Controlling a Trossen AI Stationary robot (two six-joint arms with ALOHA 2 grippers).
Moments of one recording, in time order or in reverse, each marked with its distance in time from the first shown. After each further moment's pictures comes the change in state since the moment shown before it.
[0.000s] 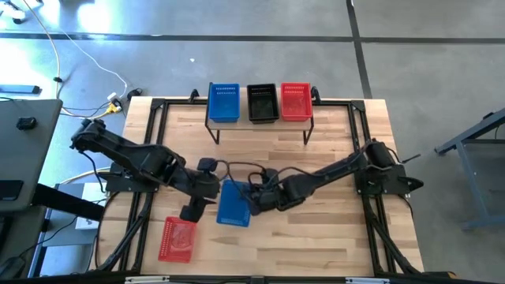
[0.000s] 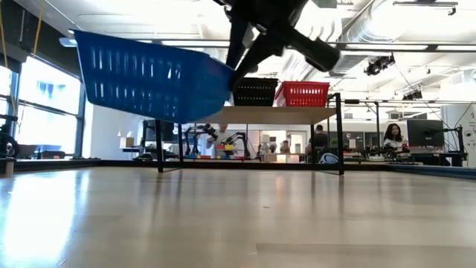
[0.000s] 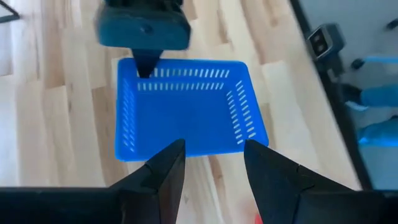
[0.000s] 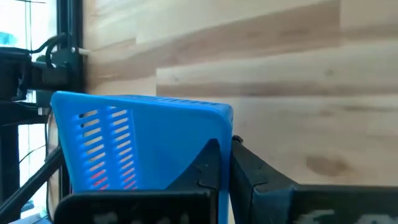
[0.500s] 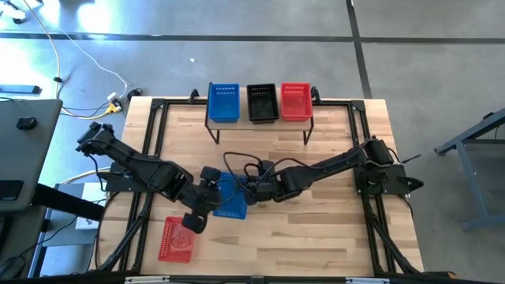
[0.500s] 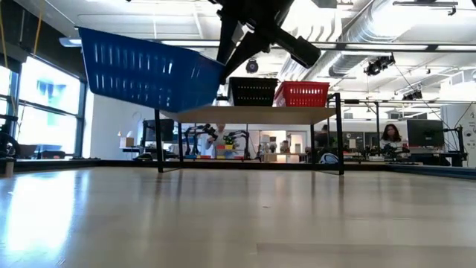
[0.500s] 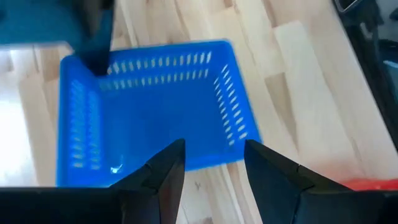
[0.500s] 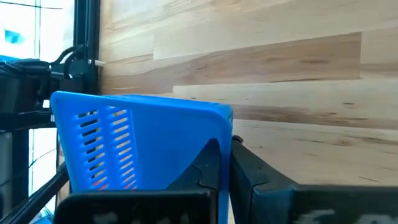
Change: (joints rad) left arm -0.084 0.101 0.001 -0.043 -0.092 0.029; right arm -0.057 0.000 0.047 -0.003 -0.008 -0.092
